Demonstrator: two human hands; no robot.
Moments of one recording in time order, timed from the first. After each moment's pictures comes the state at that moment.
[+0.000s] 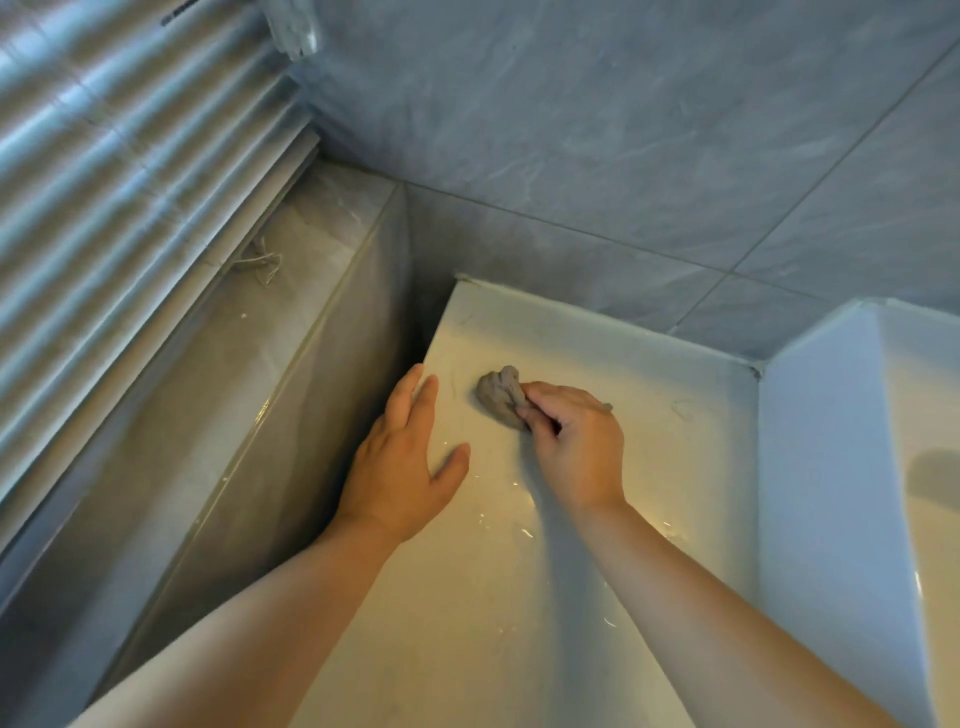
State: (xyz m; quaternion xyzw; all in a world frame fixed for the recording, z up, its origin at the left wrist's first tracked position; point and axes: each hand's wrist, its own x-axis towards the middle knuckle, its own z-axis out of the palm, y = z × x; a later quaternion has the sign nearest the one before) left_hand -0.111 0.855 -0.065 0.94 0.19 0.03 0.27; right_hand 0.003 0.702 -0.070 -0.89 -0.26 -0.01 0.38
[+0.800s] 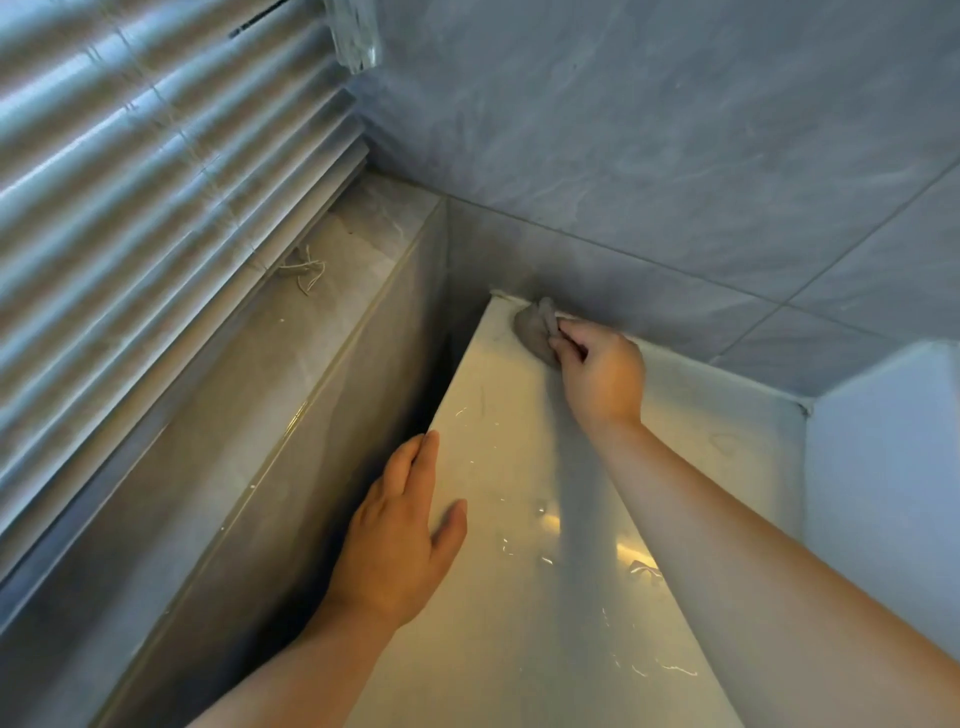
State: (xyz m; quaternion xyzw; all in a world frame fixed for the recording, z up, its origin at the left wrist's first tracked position) left_hand -0.155 0.845 -0.074 0.93 0.25 0.02 0.27; right_hand 0.080 0.754 -0.061 -0.90 -0.23 -0.02 0.36
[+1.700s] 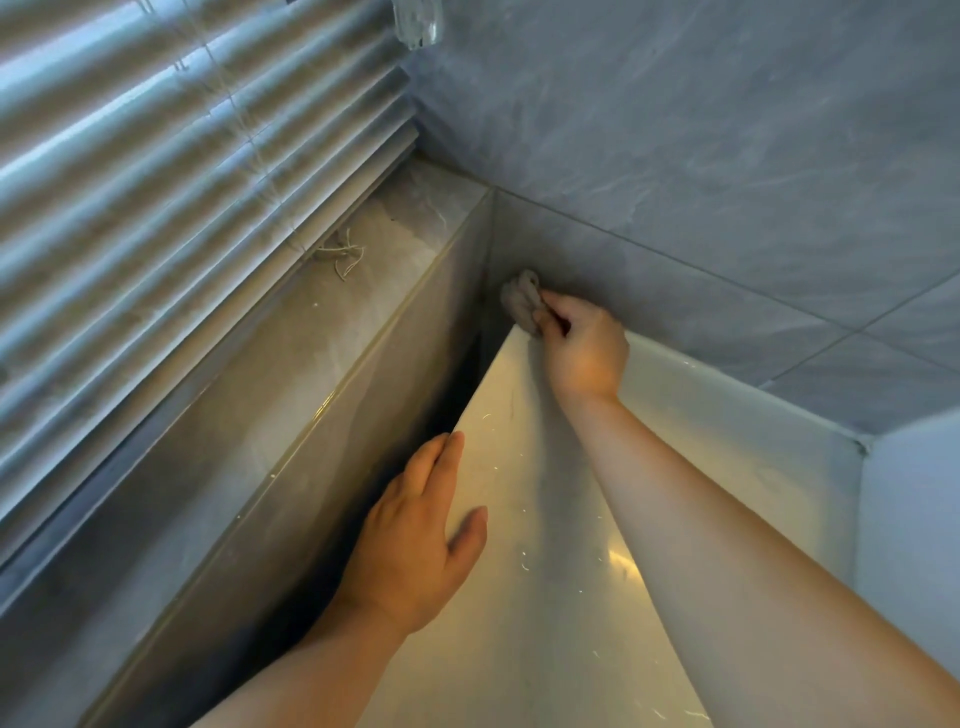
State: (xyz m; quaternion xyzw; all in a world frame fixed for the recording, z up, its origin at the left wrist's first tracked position) left_hand -0.156 0.845 -0.075 0.92 0.25 0.04 0.29; right_hand 0.080 0.813 -0.060 -0.88 -0.25 0.01 0.39
